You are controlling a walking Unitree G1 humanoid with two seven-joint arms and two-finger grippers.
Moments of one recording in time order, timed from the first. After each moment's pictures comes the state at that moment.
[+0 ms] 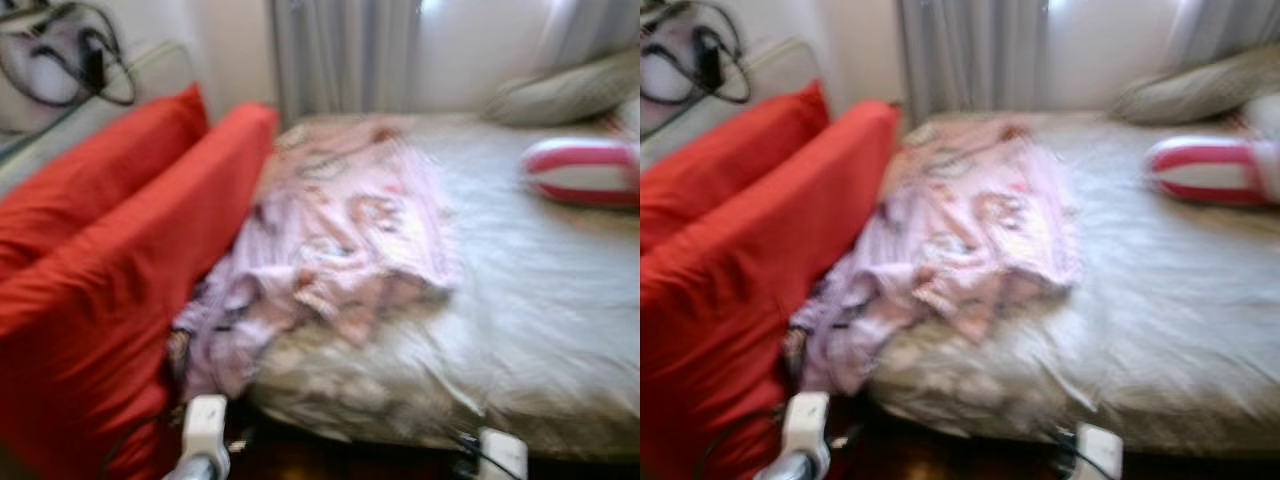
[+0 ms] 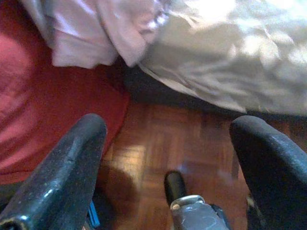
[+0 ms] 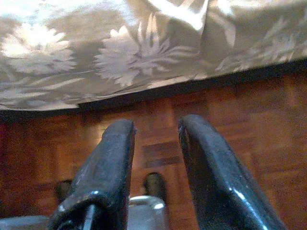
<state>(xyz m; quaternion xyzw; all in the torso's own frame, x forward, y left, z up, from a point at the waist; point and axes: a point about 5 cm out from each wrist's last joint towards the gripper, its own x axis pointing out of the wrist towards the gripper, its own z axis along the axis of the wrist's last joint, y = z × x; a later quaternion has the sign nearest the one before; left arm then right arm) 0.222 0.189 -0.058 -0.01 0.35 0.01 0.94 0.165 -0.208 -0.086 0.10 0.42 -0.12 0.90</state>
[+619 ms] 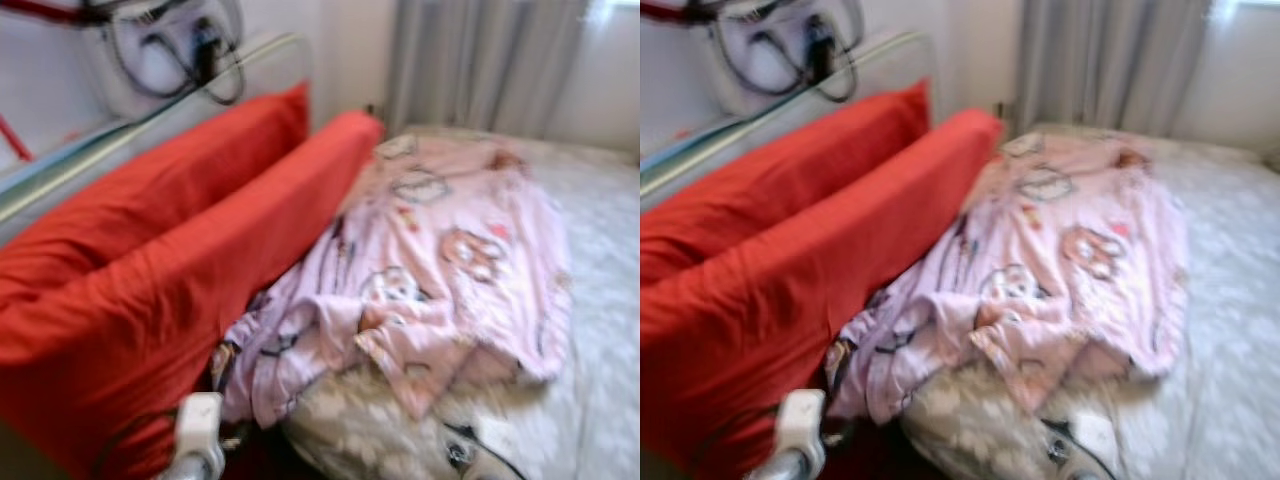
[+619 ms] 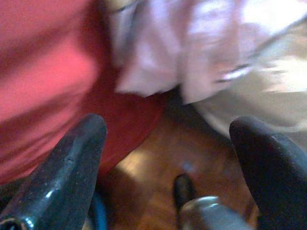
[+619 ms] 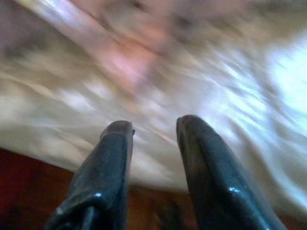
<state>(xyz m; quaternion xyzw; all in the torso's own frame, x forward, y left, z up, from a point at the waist) 0.214 0.208 -0.060 0.01 0.36 0.03 0.93 0.197 -0.181 -0.074 0.11 0.37 -0.06 0.92</state>
